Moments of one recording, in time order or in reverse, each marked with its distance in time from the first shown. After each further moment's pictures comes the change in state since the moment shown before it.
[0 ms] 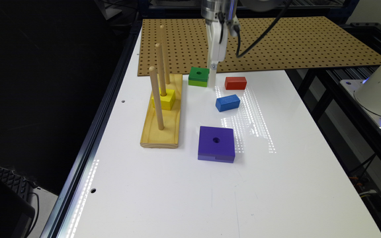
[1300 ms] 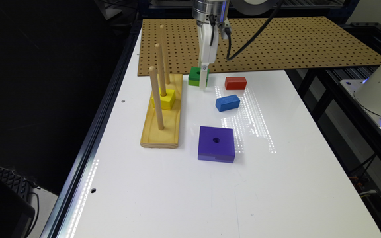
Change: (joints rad) arm -0.001 0.044 0.016 0.070 0.000 0.000 0.003
